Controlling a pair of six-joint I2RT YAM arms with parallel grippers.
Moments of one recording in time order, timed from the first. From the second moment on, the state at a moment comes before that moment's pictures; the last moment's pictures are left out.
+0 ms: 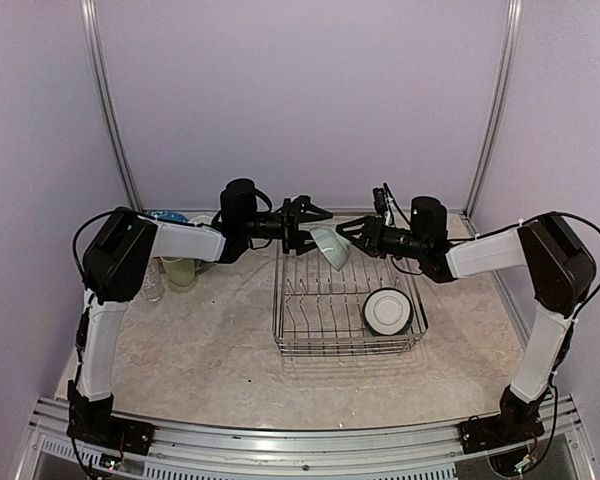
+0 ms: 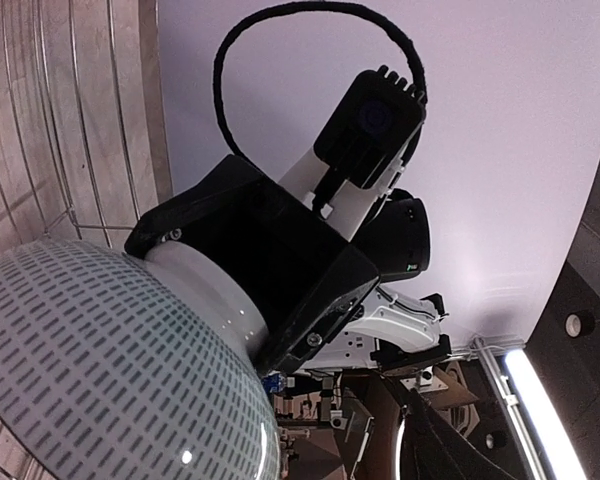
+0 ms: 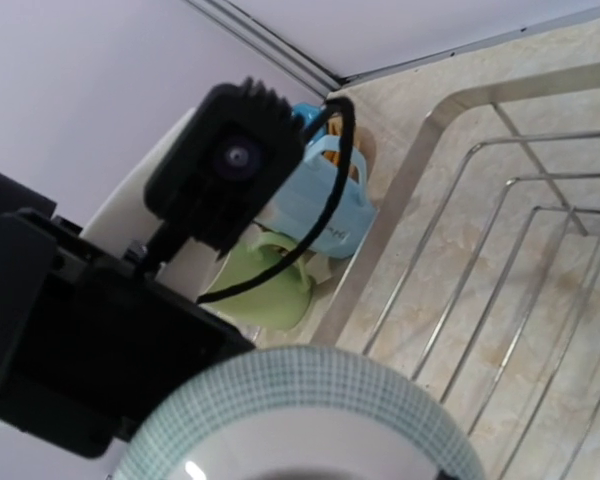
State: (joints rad) left arm -0.59 2.26 1.58 0.74 1.06 -1.61; right arm 0.47 1.83 1.01 0.68 -0.63 0.80
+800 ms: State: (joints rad) left arm -0.60 2.32 1.58 0.98 1.05 -1.82; right arm 0.47 1.80 0.98 0.71 -0.63 0.79
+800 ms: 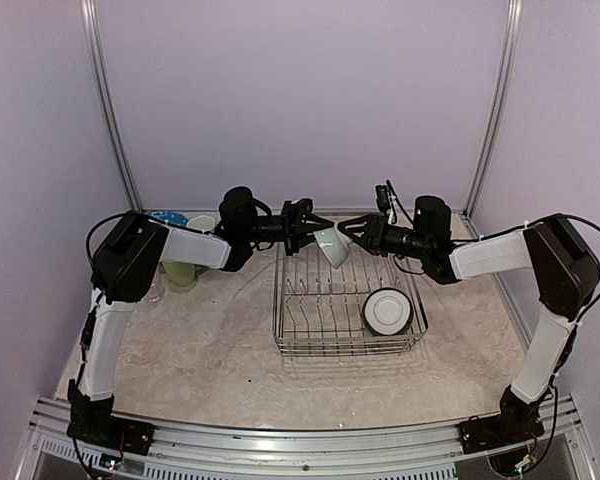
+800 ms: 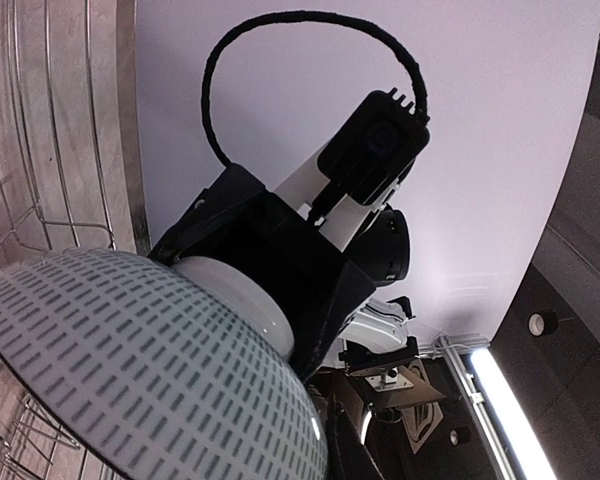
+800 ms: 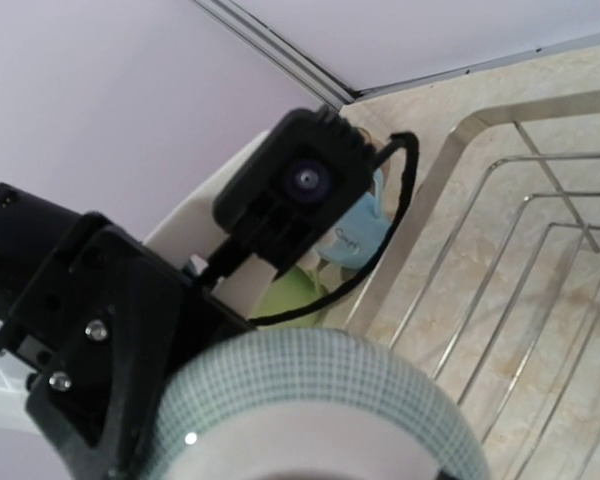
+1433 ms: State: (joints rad) left arm -0.60 2.32 1.58 1.03 1.04 -1.83; right arm 0.48 1.77 0.98 0.69 -0.61 0.77
